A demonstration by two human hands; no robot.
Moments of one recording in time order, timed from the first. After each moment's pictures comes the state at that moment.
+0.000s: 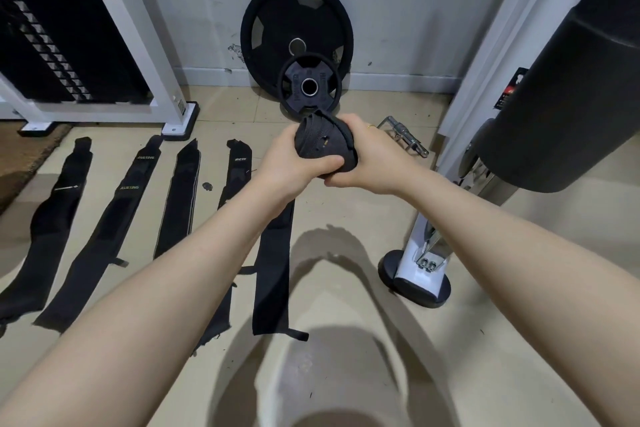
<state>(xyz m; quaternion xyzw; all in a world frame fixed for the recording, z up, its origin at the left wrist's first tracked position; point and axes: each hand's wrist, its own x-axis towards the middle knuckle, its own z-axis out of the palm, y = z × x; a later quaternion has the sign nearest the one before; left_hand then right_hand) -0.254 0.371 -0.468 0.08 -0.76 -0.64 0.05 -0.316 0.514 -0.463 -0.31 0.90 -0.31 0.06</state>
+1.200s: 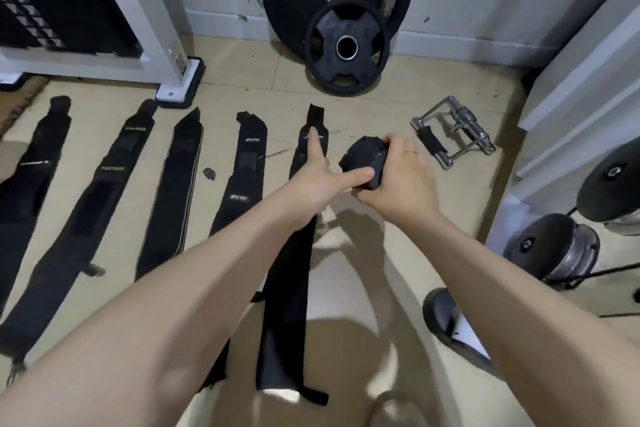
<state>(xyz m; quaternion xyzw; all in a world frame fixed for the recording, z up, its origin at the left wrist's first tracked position) -0.381 0.307 -0.598 0.19 -0.72 -0.65 -0.13 -0.424 0.440 -0.610 -0.14 0.97 -0.19 0.01</state>
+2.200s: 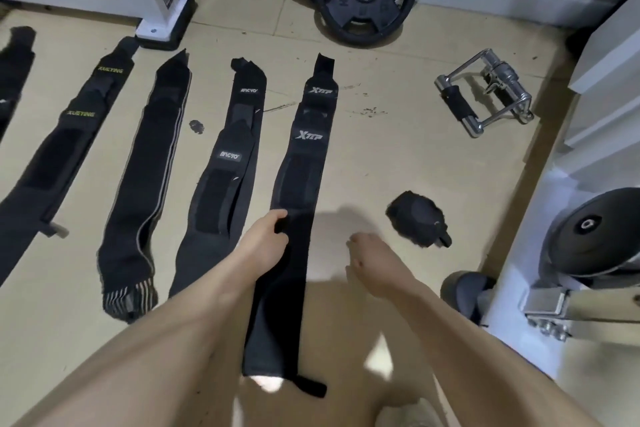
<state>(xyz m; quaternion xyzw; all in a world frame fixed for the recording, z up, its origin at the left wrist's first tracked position) -0.306 0.272 -0.785 0.34 -0.78 -0.48 -0.20 -0.362 0.466 -0.807 -0.18 0.91 -0.15 0.33</state>
